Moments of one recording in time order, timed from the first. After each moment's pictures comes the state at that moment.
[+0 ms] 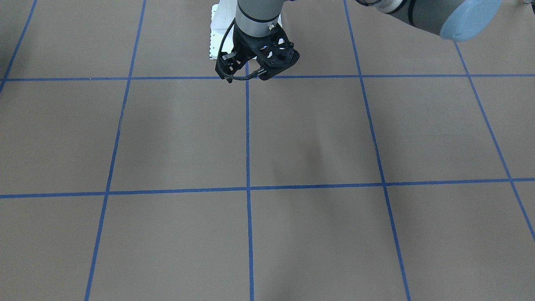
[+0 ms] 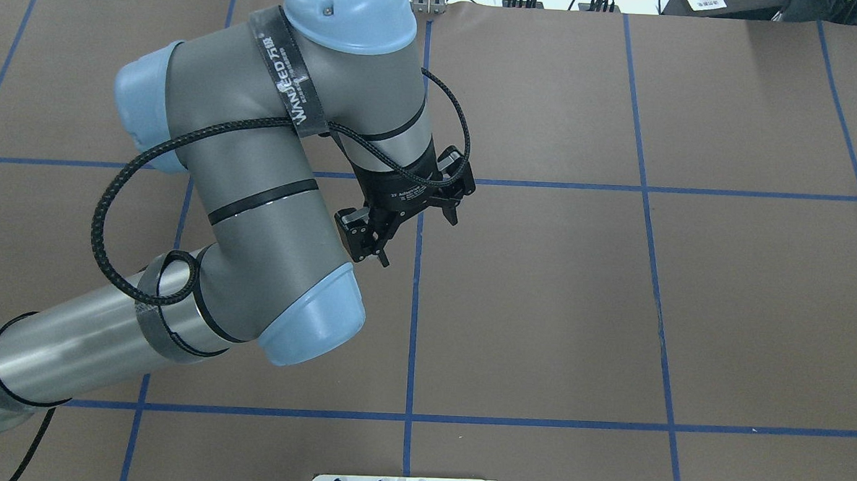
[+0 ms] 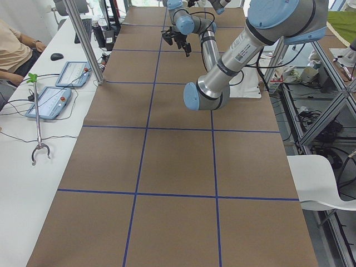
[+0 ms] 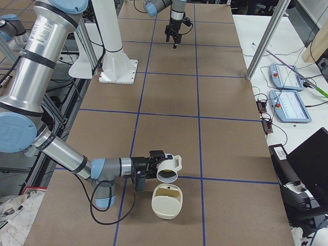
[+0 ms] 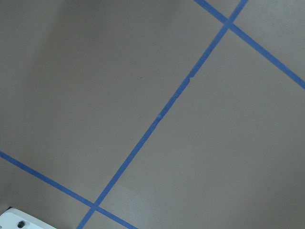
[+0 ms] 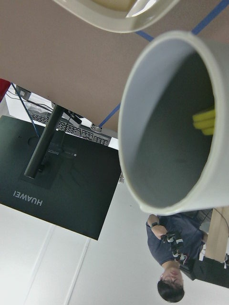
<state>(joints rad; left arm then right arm) -0.61 -2.53 -1.76 -1.22 -2.18 -1.77 0.98 -1.95 1.14 0.76 1.35 2.02</state>
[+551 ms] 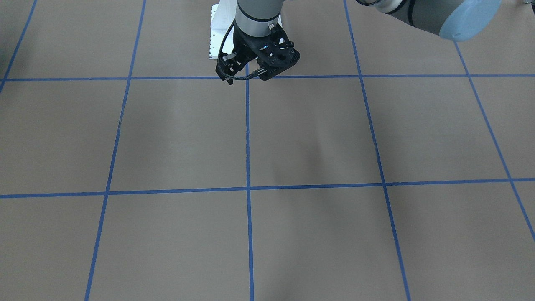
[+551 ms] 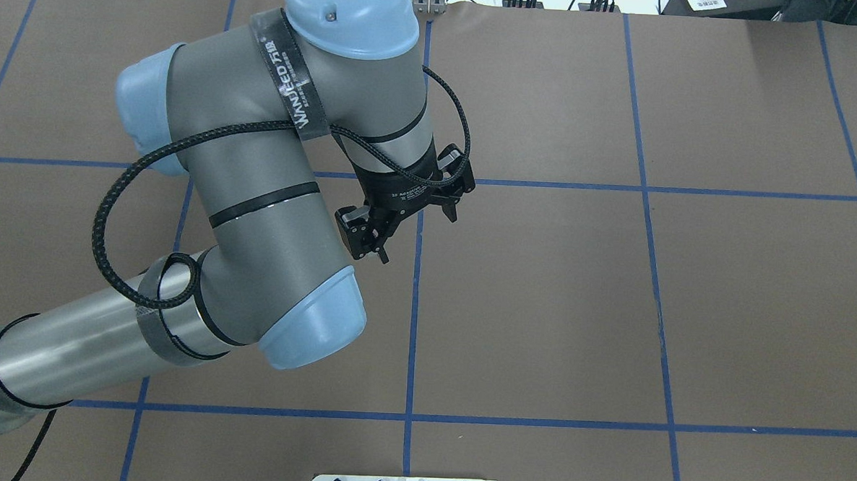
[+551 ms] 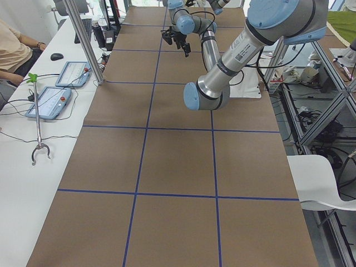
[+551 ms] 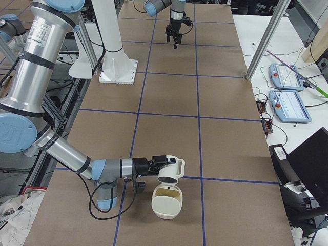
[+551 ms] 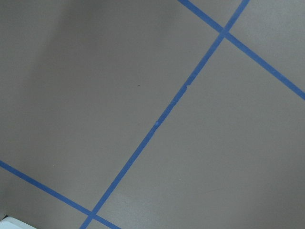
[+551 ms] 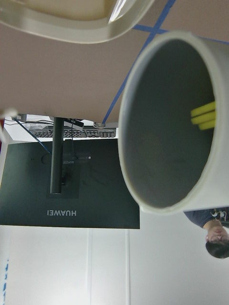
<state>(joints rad) -0.61 -2.53 -1.77 -1.22 -2.16 -1.77 1.04 -1.92 1.09 0.81 1.35 2.38</state>
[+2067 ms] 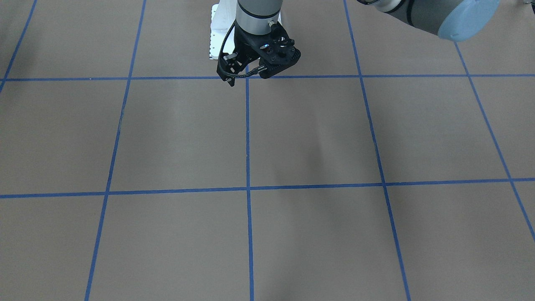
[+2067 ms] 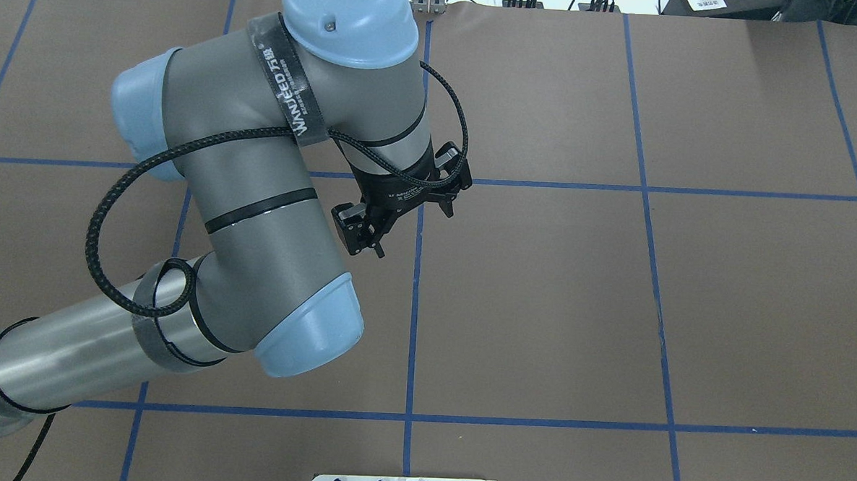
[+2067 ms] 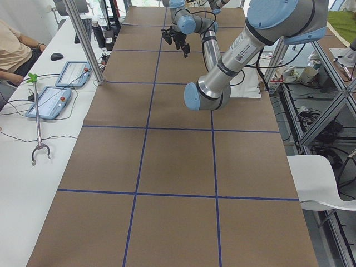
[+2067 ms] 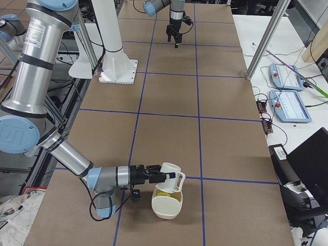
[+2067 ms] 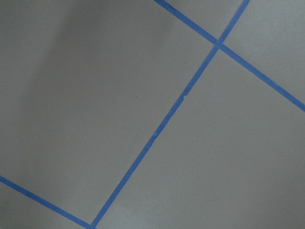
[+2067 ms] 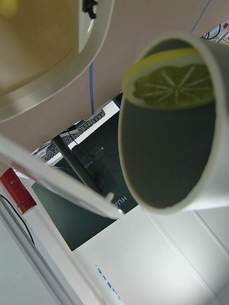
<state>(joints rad) -0.60 -2.53 -1.78 -1.21 -2.10 -1.75 1.15 -1.86 0.99 0.91 1.34 2.99</state>
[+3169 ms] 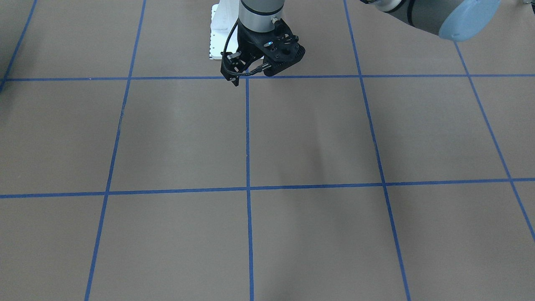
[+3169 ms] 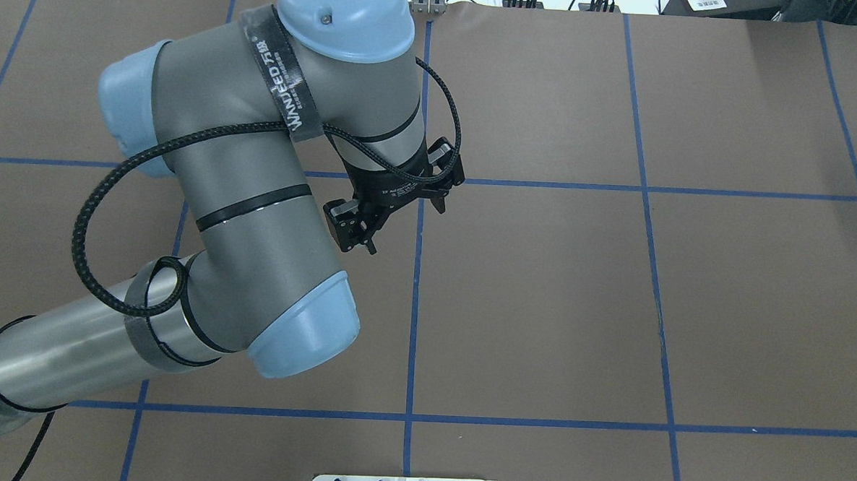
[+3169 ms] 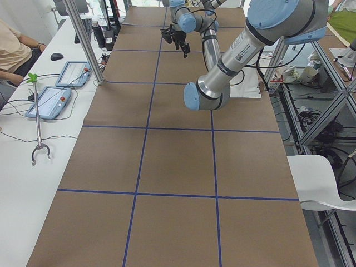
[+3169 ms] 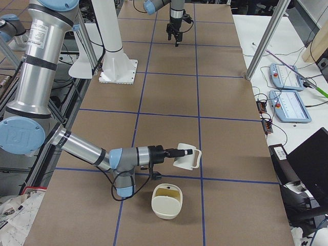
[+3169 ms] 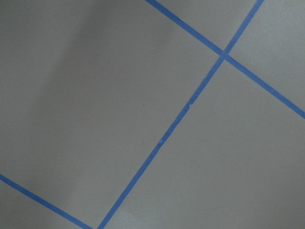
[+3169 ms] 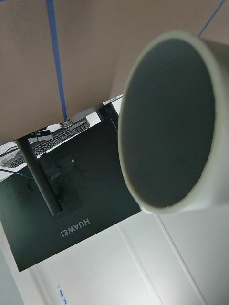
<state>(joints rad) -0.61 -2.53 -1.80 -1.17 -2.09 -1.75 1.10 -1.83 1.26 0.60 1.41 2.74</state>
